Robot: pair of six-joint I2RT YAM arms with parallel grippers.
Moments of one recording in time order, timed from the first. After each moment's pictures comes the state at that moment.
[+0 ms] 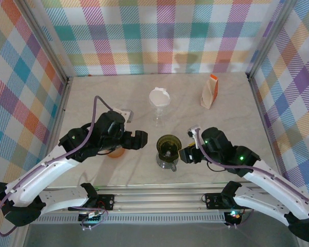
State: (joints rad) left arm -0.87 1.04 1.26 -0.99 -0.11 -0.58; right arm 0.83 0.79 0.81 -0.74 -0.10 0.35
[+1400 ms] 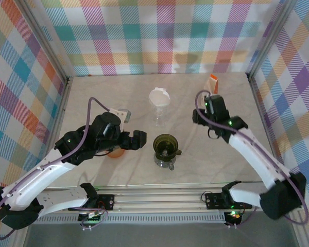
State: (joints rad) left arm -0.87 0.99 1.23 -0.95 -0.11 -0.58; right arm 0.41 1.23 1.06 -0.62 0.20 0.39
